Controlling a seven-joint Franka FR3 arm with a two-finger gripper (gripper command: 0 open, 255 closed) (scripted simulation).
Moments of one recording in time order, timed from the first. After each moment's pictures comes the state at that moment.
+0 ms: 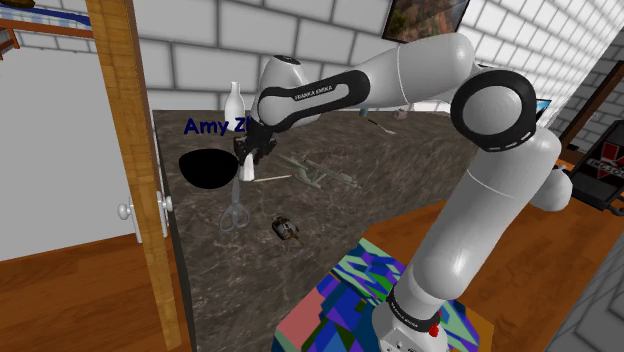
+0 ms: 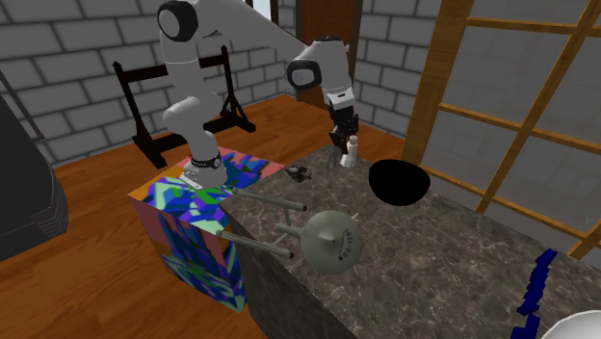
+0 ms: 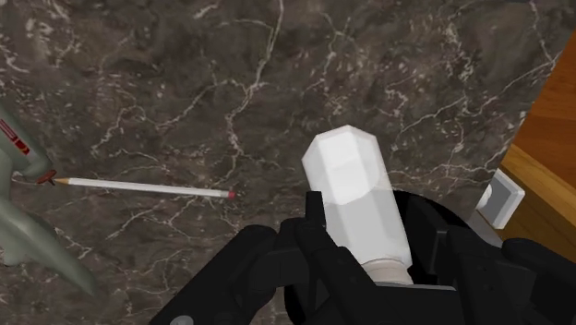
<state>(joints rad) 0.00 -0.01 0.12 -2.11 0.04 2.38 0.32</state>
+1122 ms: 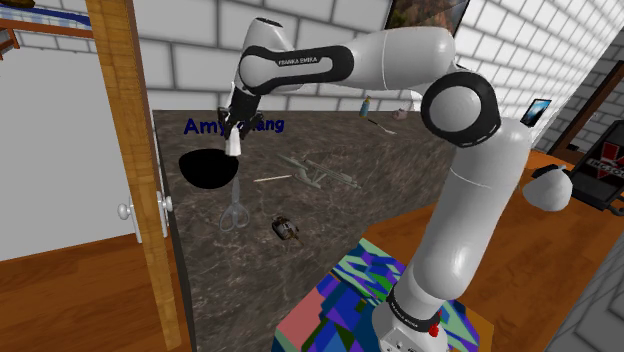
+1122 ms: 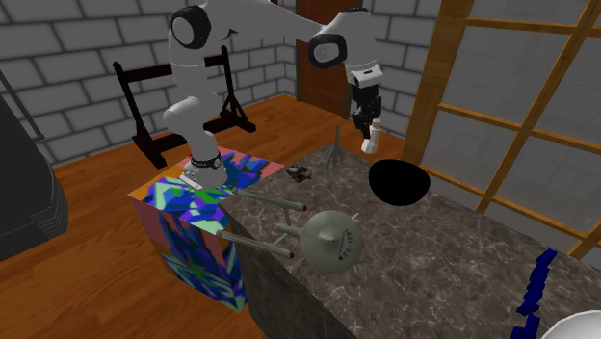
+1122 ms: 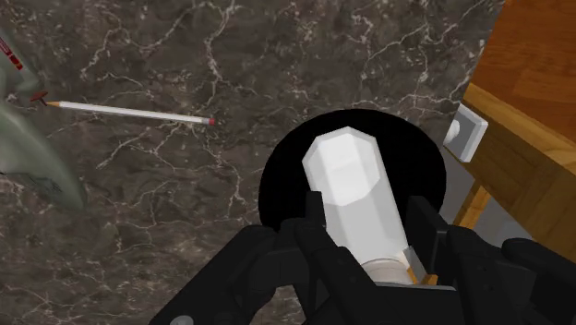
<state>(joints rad) 0.01 0.14 0.13 -1.75 0.01 2.16 0.35</state>
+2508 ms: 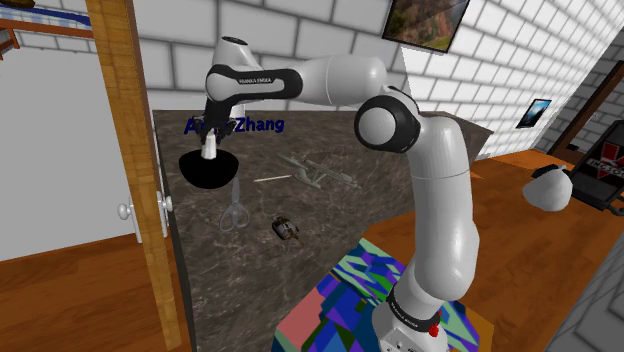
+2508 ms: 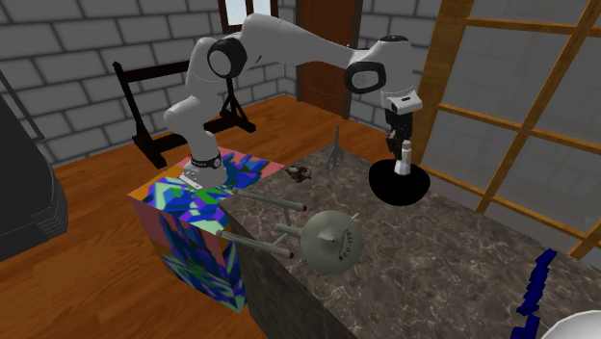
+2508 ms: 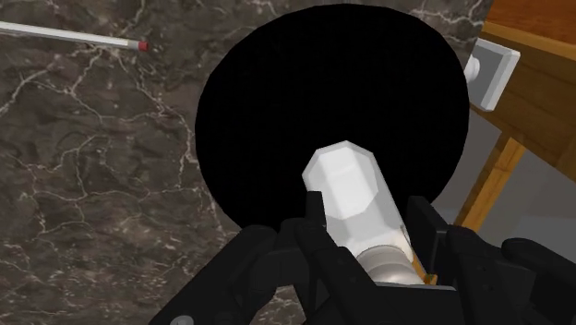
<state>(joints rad) 0.05 0.53 0.12 -1.33 -0.04 2.13 0.39</state>
